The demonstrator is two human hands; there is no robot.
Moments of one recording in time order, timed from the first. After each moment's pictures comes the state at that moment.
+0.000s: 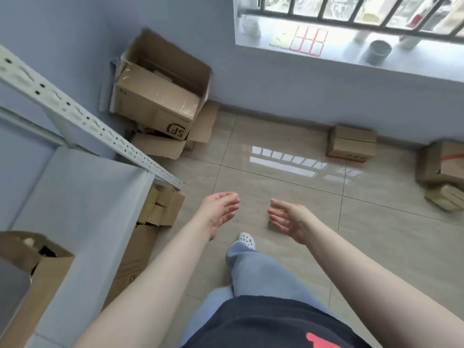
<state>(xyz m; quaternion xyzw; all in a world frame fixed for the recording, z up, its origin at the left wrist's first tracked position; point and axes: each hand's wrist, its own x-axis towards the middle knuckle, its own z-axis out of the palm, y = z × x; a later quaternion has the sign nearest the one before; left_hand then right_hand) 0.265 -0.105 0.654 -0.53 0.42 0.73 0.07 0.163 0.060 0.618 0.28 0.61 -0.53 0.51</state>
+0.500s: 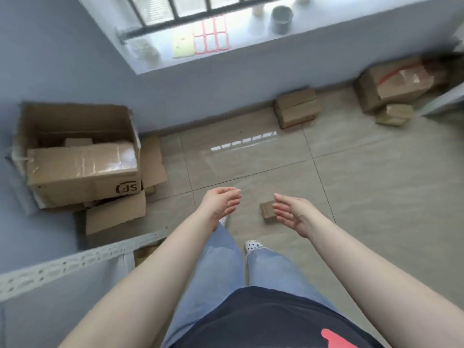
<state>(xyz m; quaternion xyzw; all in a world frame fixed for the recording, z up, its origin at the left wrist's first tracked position) 0.078 -0.144 0.615 -0.40 0.57 0.65 0.30 0.079 0.056 0.598 0.44 0.55 -0.61 0.36</state>
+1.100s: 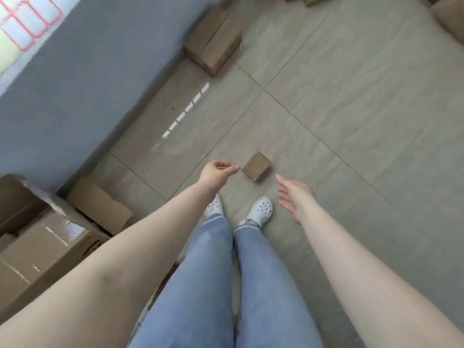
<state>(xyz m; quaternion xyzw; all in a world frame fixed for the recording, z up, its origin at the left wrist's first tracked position) -0.020 -0.072 0.451 -0.17 0.74 0.43 0.49 0.111 0.070 0.465 0.67 0.39 -0.61 0.15</state>
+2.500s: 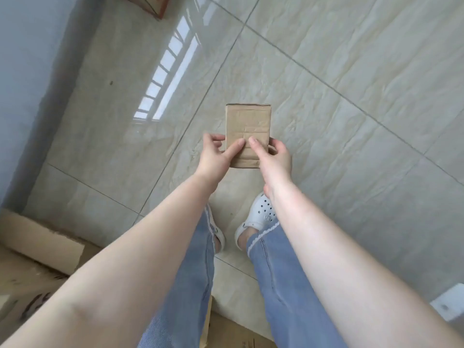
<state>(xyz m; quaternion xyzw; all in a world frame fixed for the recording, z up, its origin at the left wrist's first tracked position) -0.007 0.022 0.184 -0.10 0.77 0.39 0.49 0.077 0.110 0.183 0.65 0.39 -0.66 -0.02</state>
